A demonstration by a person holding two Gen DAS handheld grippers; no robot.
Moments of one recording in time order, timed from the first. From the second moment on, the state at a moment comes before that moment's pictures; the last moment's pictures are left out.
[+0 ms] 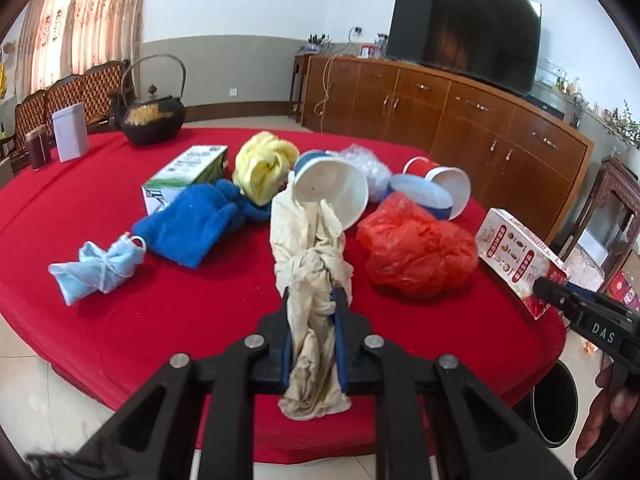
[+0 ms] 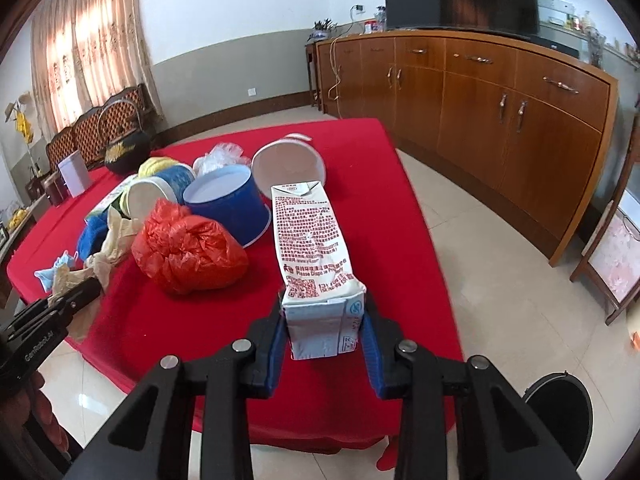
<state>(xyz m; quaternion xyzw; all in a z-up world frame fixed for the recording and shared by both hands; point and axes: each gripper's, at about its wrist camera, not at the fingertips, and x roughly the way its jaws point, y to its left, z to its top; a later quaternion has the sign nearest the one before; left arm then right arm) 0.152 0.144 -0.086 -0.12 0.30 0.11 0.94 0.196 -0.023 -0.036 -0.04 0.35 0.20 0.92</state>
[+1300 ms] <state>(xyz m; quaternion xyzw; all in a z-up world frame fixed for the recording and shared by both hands) 0.142 -0.114 -0.043 0.00 0.29 -0.18 0.94 0.055 -0.311 -0.004 0.04 0.31 -0.05 0.95</state>
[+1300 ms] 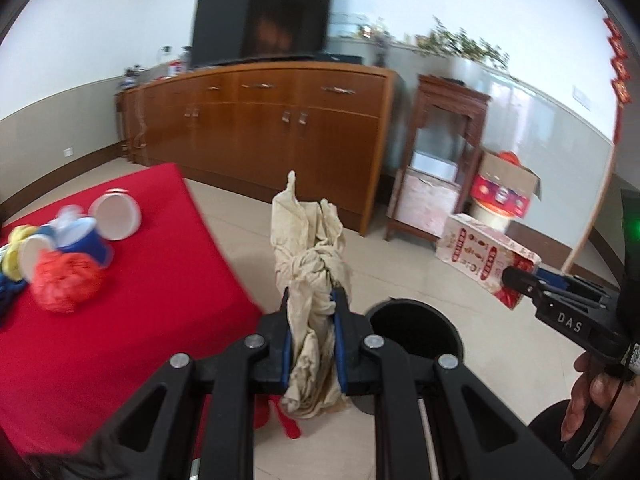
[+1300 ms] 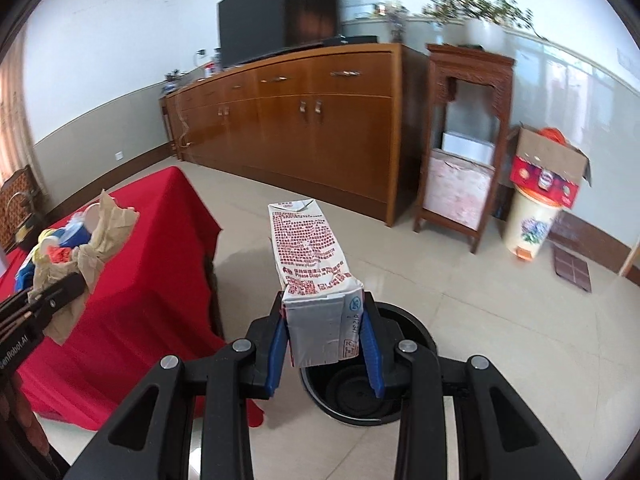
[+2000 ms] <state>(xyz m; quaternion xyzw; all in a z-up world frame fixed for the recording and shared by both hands) 0.192 -0.256 -0.147 0.03 0.42 -0.28 0.86 0.103 -0.424 -0.119 0.04 0.42 -0.03 0.91</state>
